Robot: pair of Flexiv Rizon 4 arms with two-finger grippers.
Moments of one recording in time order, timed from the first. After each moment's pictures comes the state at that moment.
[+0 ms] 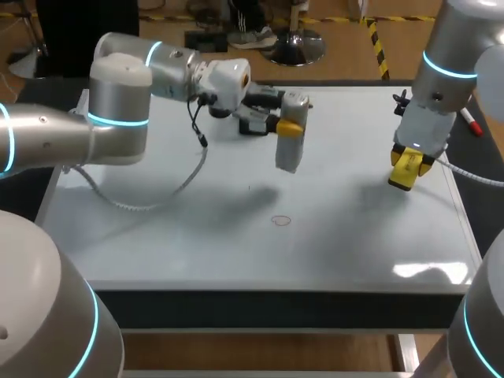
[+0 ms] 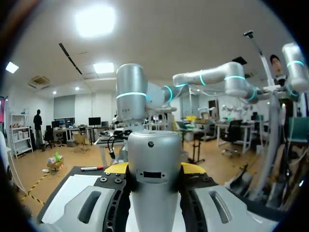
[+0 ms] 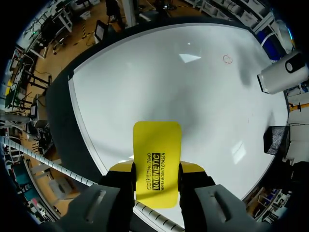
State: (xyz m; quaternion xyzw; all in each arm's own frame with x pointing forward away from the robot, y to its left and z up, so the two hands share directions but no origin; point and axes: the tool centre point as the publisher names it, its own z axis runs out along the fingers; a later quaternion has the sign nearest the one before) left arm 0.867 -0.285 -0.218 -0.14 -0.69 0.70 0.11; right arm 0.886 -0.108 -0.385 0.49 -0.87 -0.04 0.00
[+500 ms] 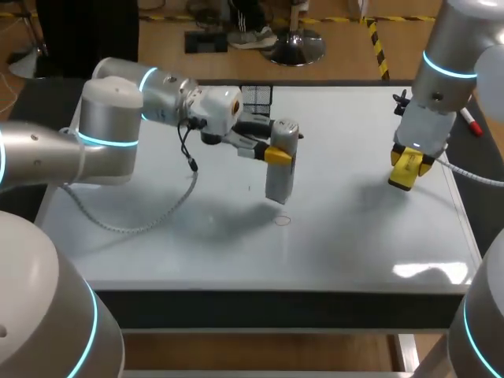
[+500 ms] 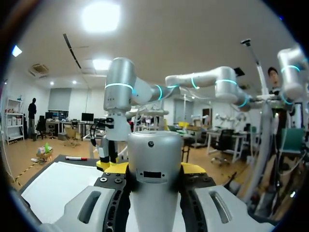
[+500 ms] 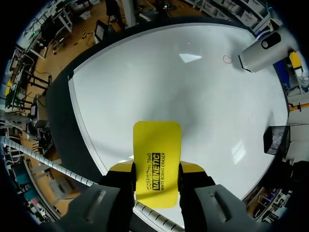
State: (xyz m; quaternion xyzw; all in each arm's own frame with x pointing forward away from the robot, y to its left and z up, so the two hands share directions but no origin) left arm 0.824 -0.268 -0.246 -0.12 -0.68 0.70 0.17; right arm 0.886 -0.108 -0.385 0.49 -0.87 -0.04 0.00
